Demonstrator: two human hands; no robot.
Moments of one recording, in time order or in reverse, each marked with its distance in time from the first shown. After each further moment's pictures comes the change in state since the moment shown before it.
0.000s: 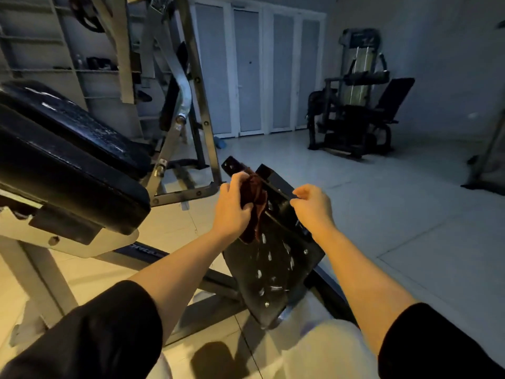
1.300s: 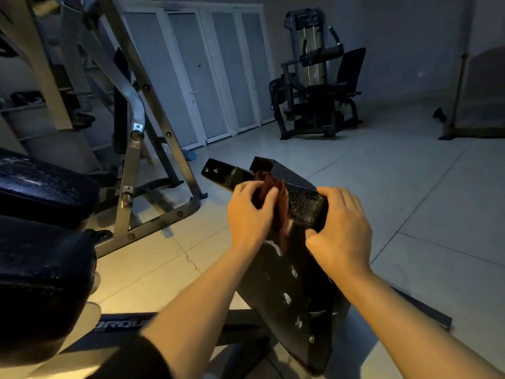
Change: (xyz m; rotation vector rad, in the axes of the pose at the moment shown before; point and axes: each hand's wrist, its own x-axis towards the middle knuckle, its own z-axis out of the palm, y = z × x) left_hand 0.087 -0.098 0.071 -0.091 0.052 0.152; right_hand 0.017 0.058 0.104 -0.341 0.443 -0.157
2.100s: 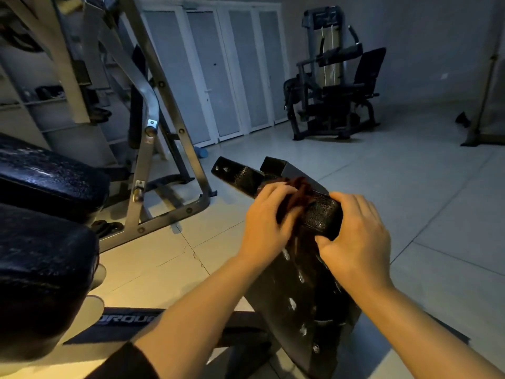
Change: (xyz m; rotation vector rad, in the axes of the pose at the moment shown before) left_hand -0.009 -0.002 -0.003 0.070 -0.164 0.331; right_hand 0.000 0.008 -0.001 -0.012 -0.006 -0.066
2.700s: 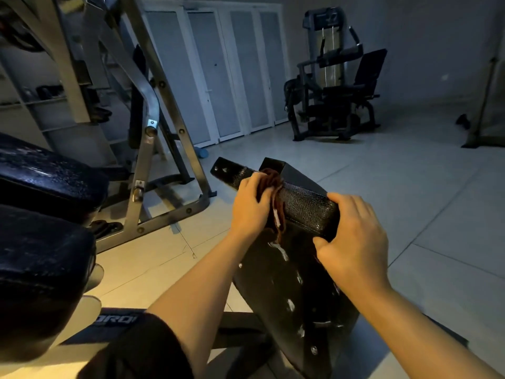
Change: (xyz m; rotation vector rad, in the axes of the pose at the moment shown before) left_hand 0.028 -0.027 0.003 -0.104 0.022 -0.341; right_hand 0.002 0.000 0.002 -0.019 -0.013 -0.011
